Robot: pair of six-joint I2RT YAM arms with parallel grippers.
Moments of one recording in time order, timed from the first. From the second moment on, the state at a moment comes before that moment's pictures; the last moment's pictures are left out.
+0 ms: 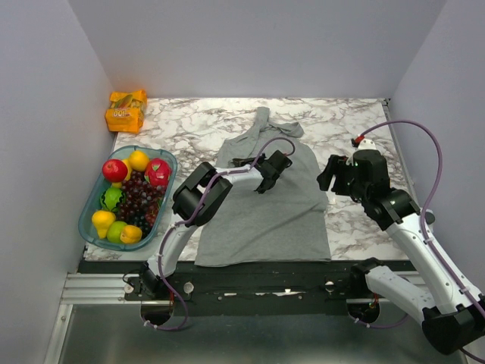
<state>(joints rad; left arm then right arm) -0.80 2.29 1.56 -0.27 -0.94 0.69 0.37 0.90 0.90 -0.60 0.14 0.40</state>
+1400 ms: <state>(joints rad) -0.86 2.10 1.58 -0.46 -0.57 0.37 0.37 0.94 0.84 -0.60 0.10 0.42</state>
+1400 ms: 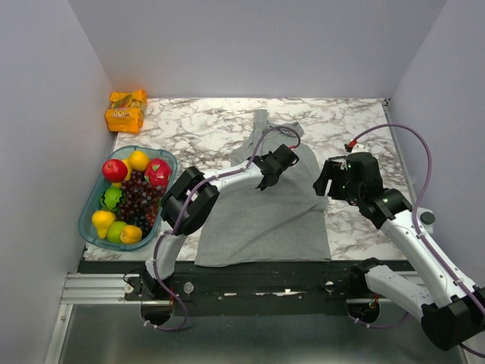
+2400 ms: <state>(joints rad) -0.74 1.87 1.53 -0.44 -0.20 0.17 0.38 1.11 0.77 -0.43 -0.05 0.47</state>
